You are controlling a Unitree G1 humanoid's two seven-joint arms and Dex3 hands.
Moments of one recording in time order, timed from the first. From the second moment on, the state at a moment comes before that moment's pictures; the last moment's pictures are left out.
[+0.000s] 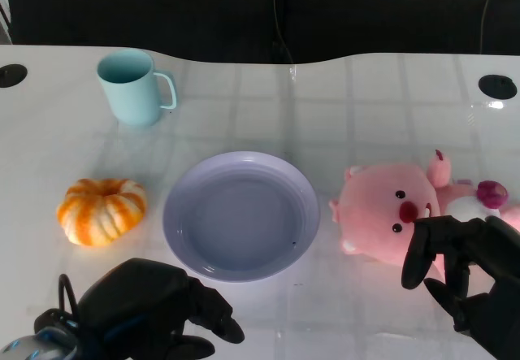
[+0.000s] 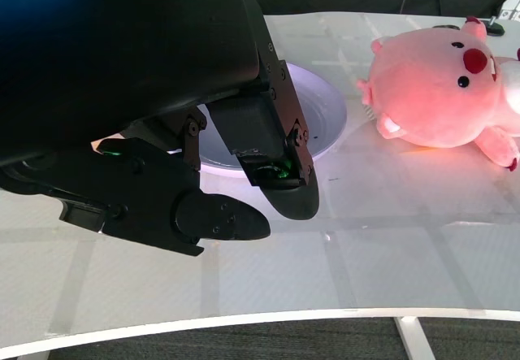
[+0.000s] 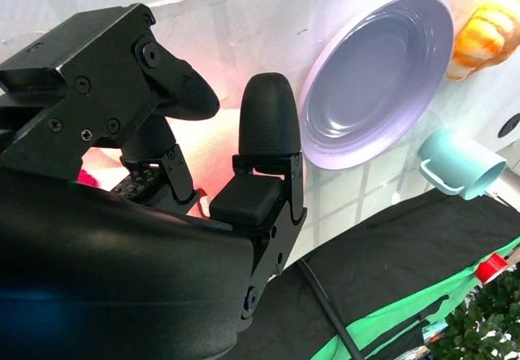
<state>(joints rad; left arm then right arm) 0.11 0.46 -0.27 -0.34 0.60 -0.13 -0.36 0.10 -0.35 0.09 -0.25 -0.30 0.00 0.29</state>
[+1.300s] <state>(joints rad) 0.11 0.46 -0.27 -0.34 0.60 -0.13 -0.36 0.09 -0.33 0.07 -0.24 -0.34 -0.02 0.15</state>
